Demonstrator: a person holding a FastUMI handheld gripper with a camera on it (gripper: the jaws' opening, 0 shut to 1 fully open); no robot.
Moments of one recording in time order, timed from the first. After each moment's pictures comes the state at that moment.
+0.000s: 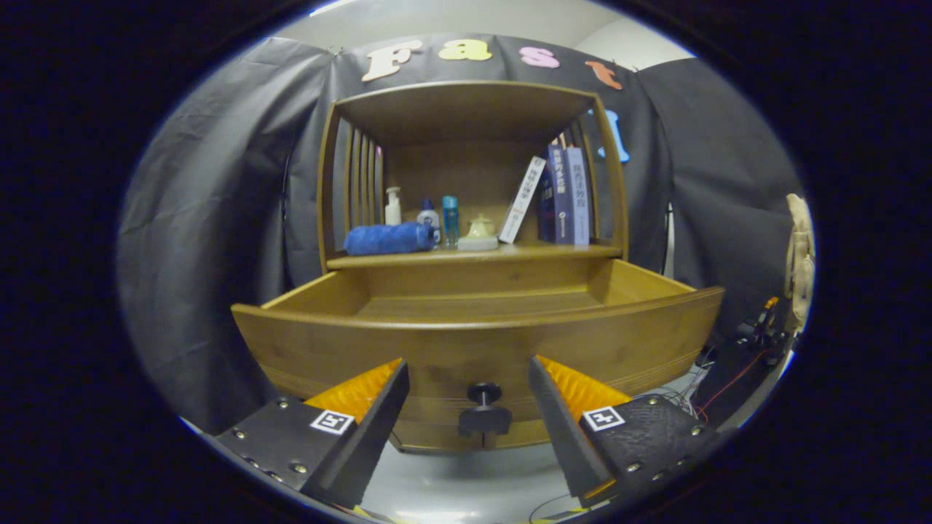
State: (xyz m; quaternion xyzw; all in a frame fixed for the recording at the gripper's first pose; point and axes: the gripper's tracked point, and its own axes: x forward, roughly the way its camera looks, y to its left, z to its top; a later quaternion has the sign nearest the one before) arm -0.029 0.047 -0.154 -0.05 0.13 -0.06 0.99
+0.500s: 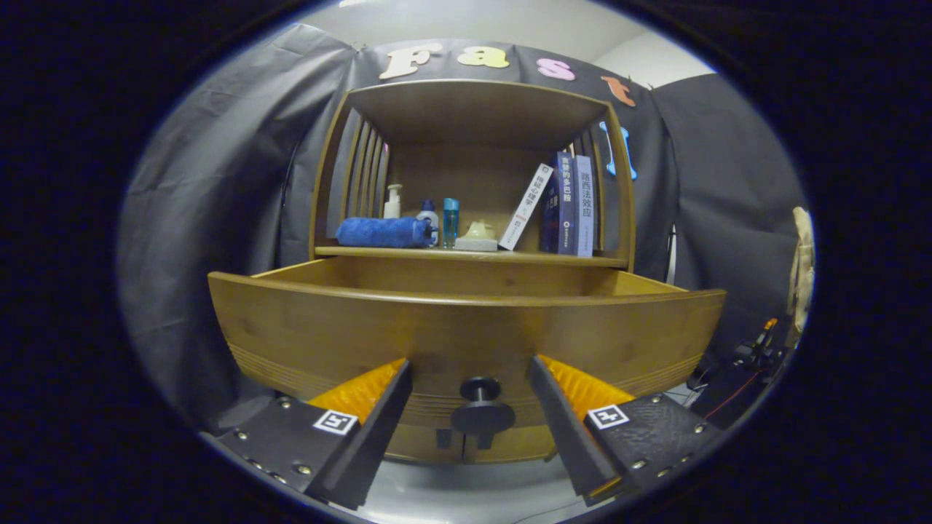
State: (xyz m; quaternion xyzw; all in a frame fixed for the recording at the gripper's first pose) arm -0.008 0.044 -0.150 -0.07 0.05 -0.05 0.99
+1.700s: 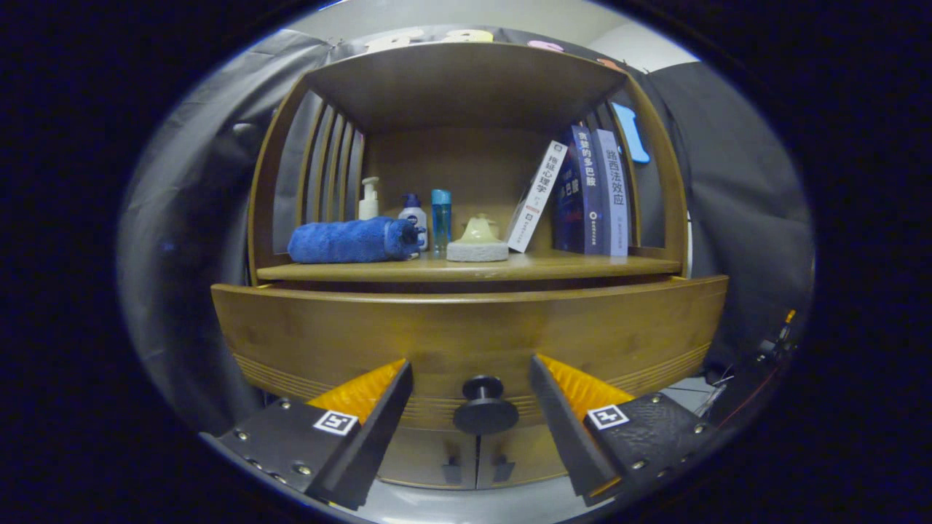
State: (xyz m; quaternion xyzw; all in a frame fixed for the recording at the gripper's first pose) arm 0.137 0.045 -0.149 -0.05 0.07 -0.05 0.99
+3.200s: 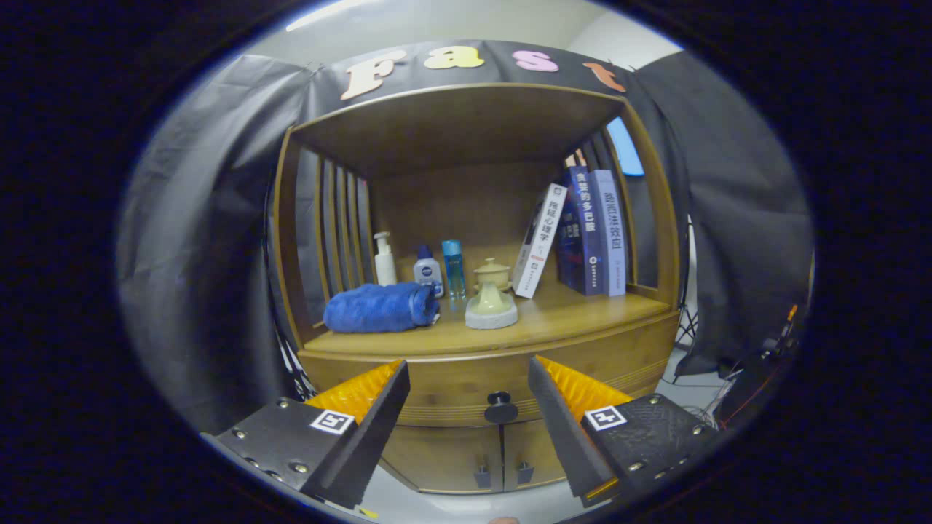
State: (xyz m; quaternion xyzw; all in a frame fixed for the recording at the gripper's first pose) arm 0.085 0.062 -0.033 0.02 0.04 -0.05 1.00
